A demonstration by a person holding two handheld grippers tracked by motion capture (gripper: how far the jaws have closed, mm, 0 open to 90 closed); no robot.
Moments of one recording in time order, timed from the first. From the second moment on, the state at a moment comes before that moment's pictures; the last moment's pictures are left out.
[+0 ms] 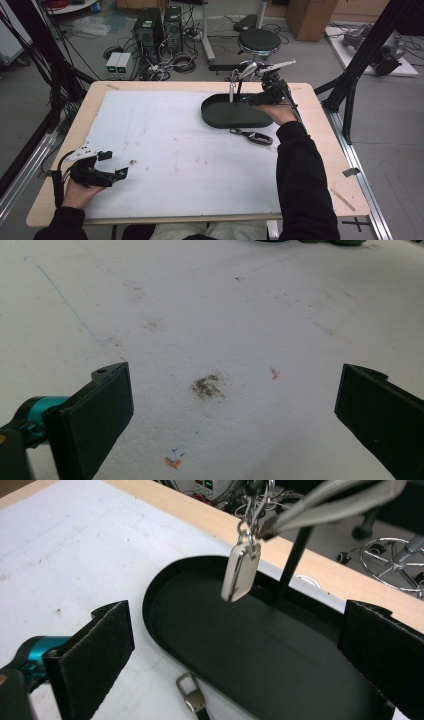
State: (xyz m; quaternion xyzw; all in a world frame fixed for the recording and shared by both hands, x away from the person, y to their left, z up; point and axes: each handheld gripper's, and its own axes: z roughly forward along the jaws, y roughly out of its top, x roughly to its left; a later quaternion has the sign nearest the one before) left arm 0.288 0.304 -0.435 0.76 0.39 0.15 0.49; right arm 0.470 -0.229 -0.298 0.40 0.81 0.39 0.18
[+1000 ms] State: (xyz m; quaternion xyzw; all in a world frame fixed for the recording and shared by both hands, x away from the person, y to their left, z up) left arm 0.289 0.304 -0.436 0.76 0.40 0.14 0.49; right arm 0.445 -0.242 -0.364 0.39 0.84 0.35 0.13
